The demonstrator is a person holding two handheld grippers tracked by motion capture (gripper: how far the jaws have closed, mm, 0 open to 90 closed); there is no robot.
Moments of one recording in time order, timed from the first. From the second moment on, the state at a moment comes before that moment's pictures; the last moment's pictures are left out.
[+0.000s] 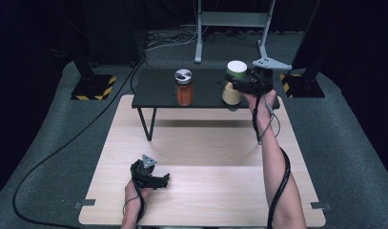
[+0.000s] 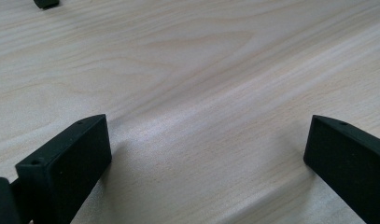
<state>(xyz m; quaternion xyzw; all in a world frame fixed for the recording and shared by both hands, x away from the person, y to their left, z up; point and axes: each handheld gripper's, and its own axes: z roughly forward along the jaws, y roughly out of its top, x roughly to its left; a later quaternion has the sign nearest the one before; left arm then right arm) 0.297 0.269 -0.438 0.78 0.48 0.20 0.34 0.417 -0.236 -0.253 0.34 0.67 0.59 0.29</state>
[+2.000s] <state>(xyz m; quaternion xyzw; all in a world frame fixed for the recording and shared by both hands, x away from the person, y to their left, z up) 0.298 0.269 -0.438 0.78 0.48 0.20 0.34 0.265 -0.276 -0.421 0.45 0.80 0.35 0.20</state>
